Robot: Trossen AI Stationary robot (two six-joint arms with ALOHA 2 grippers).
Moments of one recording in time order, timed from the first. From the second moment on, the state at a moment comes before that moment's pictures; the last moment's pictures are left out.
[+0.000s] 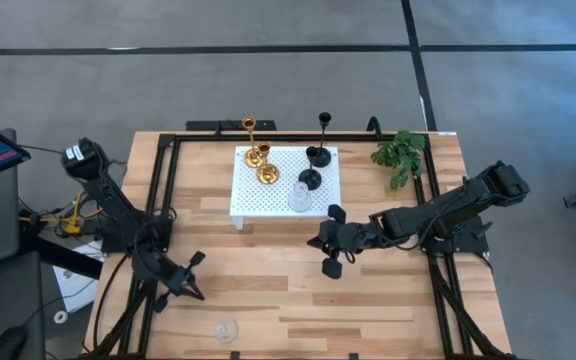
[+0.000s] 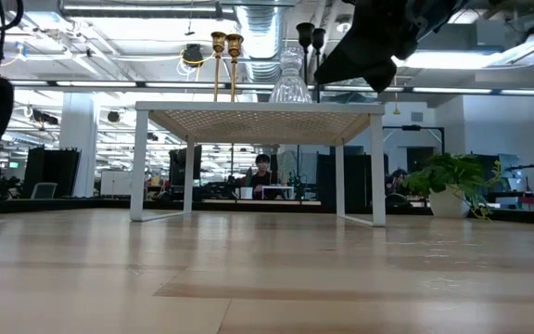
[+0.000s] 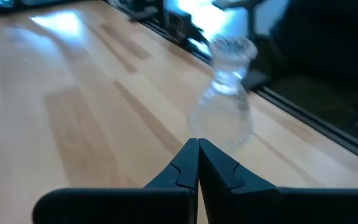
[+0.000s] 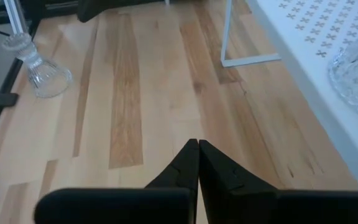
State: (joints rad) left arm -1.05 0.88 0.01 0.66 -0.39 -0.08; right arm 0.32 1.47 0.90 -0.07 0.32 0.33
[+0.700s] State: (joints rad) left arm -1.03 1.21 0.02 1.00 -0.35 -0.05; right arm 0.31 1.47 0.90 -0.07 0.32 0.31
